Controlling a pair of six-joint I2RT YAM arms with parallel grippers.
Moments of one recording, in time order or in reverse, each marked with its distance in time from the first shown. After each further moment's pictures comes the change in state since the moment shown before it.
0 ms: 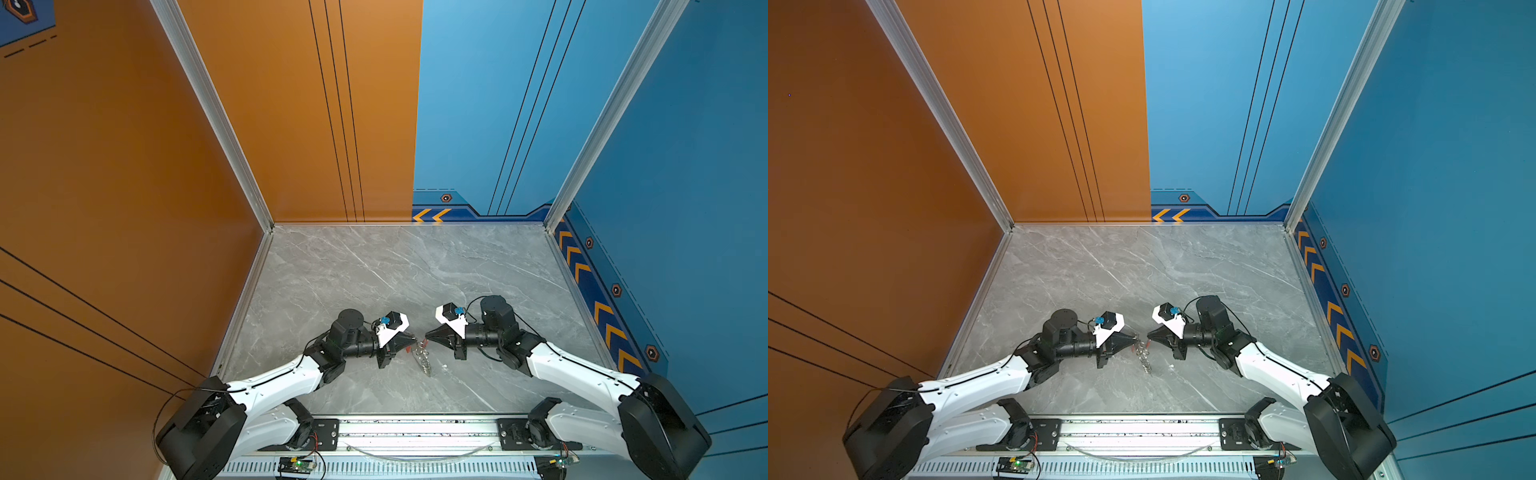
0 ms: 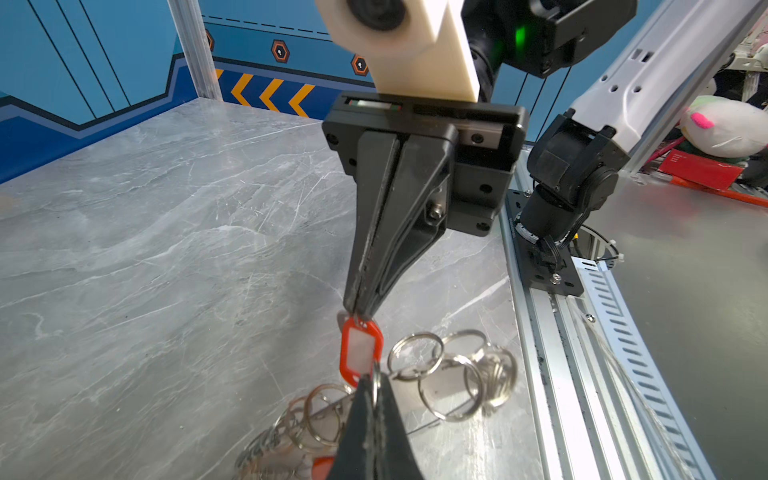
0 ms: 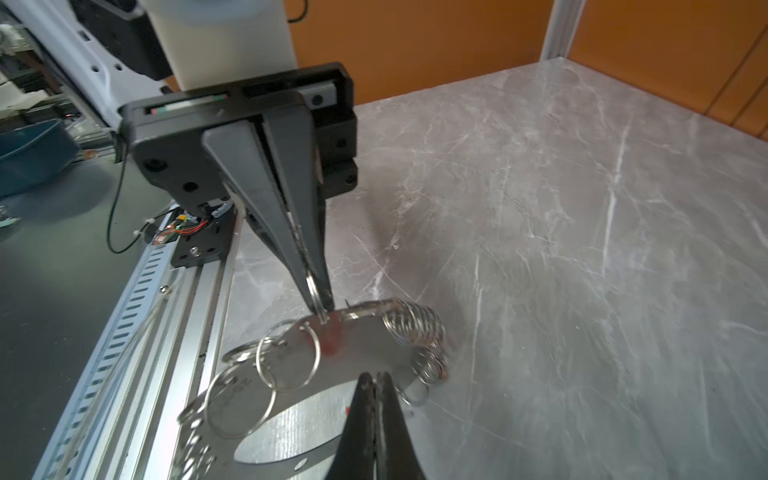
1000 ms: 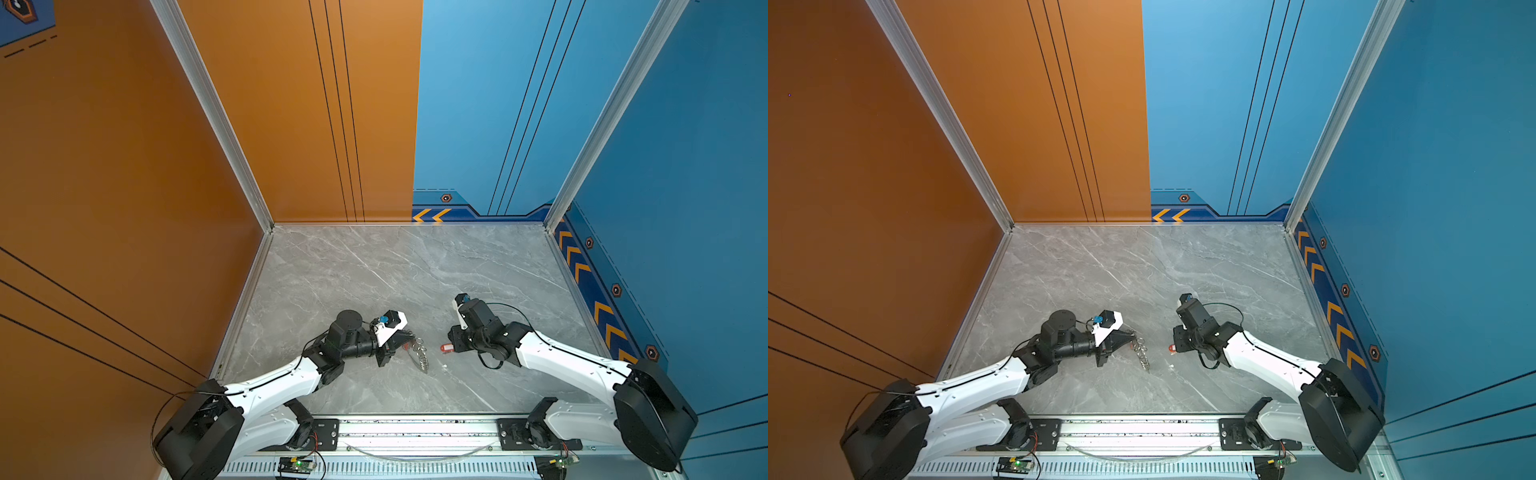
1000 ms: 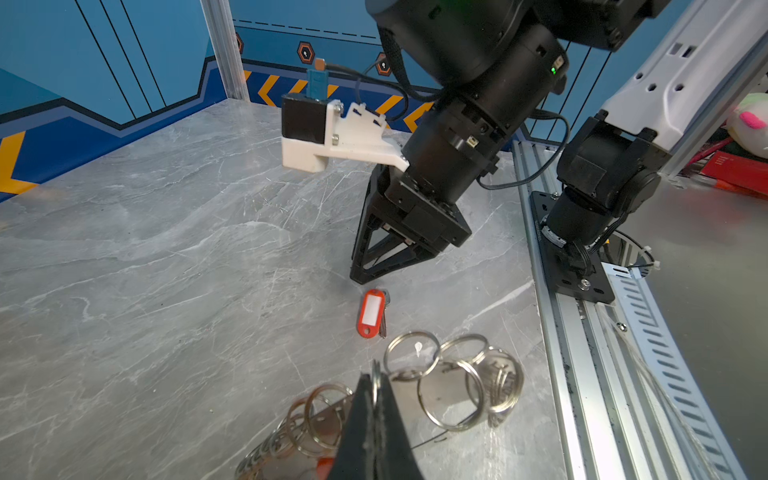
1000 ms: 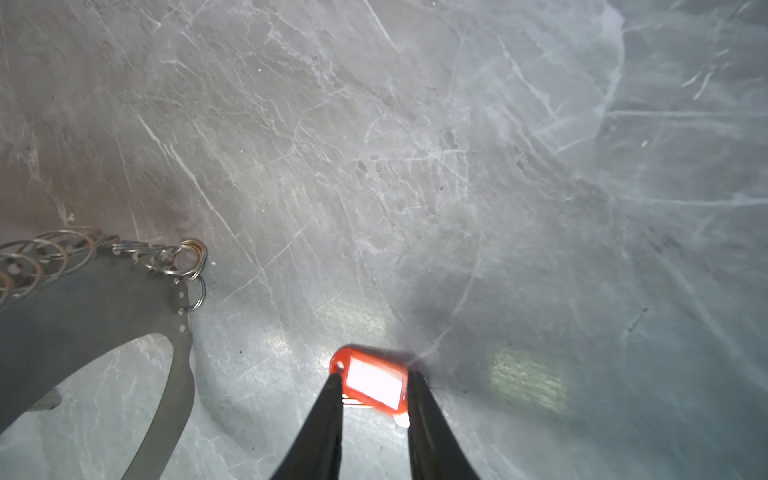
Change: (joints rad) left arm 0.001 -0.012 -0.008 0.000 -0.035 0.000; right arm 0.116 0.089 0.195 -0.580 0.721 0.606
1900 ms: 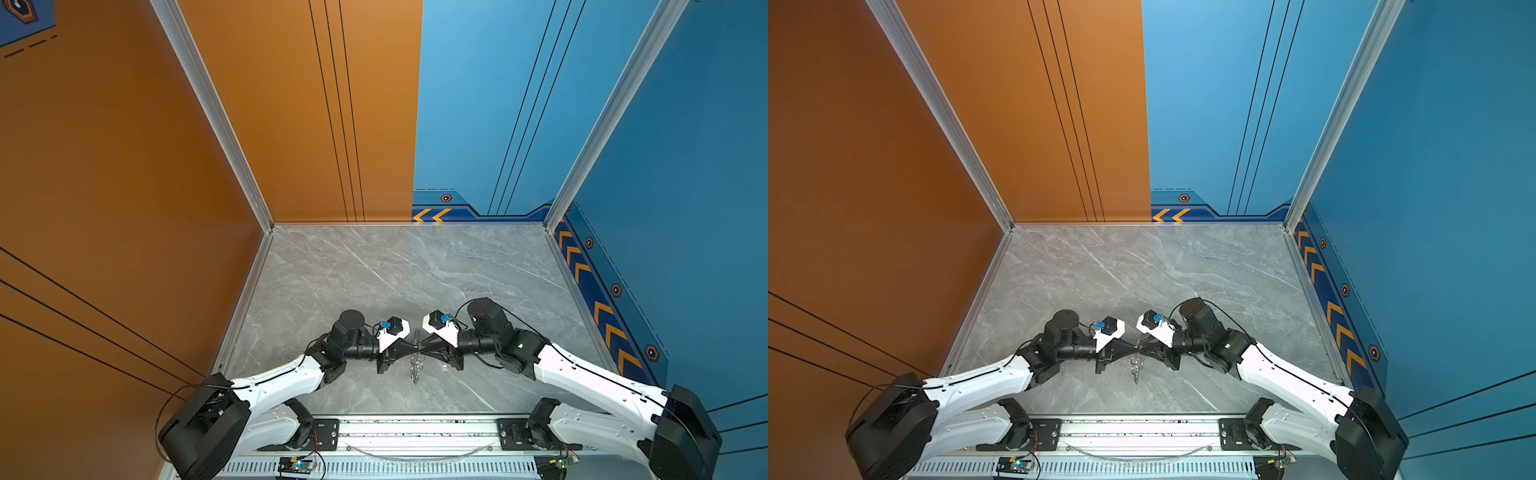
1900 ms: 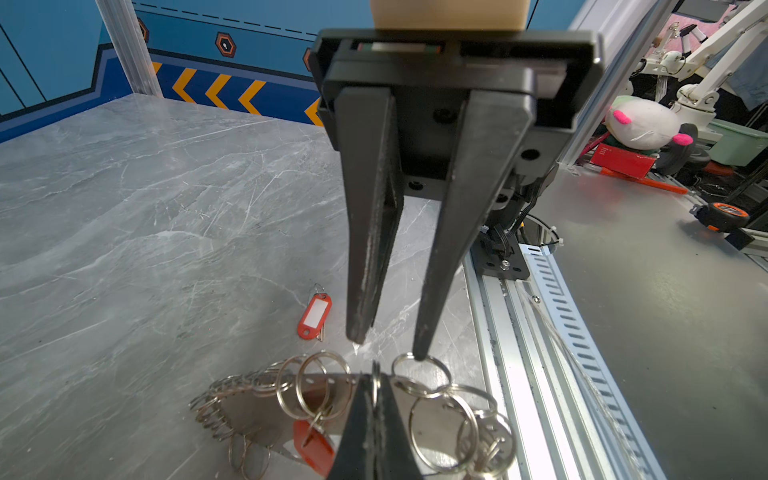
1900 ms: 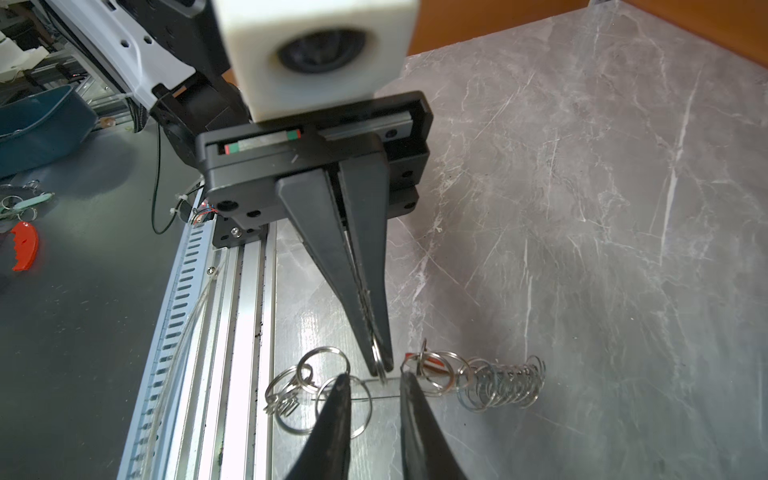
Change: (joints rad) left arm -0.001 0.038 0.000 0.008 0.185 0.007; right arm 0.077 -0.158 -0.031 0.219 -0.623 -0.633
